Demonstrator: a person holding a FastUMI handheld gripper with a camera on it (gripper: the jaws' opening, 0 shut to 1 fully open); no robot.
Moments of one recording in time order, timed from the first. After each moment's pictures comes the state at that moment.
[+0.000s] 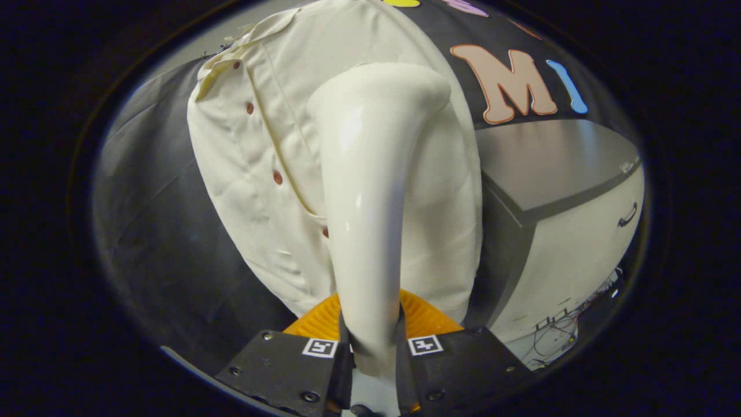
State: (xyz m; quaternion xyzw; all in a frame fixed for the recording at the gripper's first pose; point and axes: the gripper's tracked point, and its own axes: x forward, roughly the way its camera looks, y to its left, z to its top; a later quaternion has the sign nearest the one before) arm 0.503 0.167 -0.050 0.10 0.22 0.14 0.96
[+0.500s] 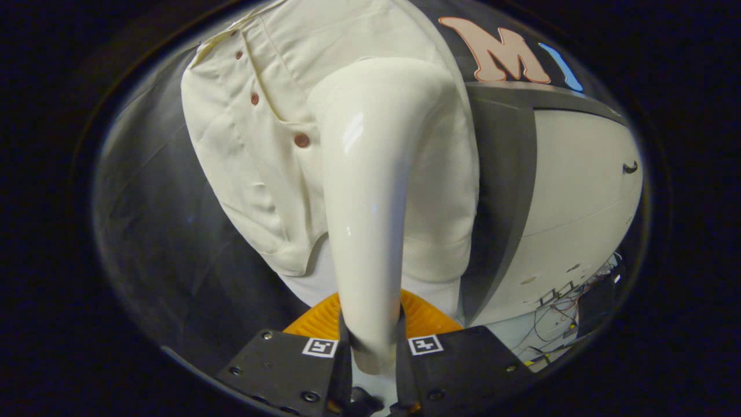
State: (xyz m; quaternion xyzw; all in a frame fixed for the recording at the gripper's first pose) arm 0.474 0.155 -0.134 0.08 0.29 0.14 0.94
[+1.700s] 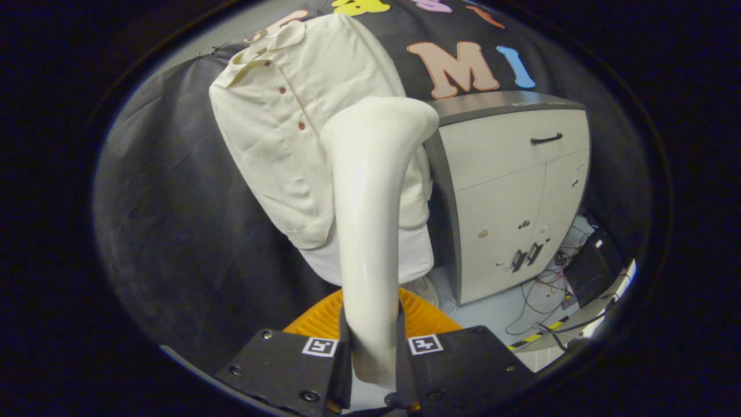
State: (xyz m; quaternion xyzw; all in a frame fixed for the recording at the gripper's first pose) arm 0.286 0.141 -0.086 0.12 0.25 0.07 0.96
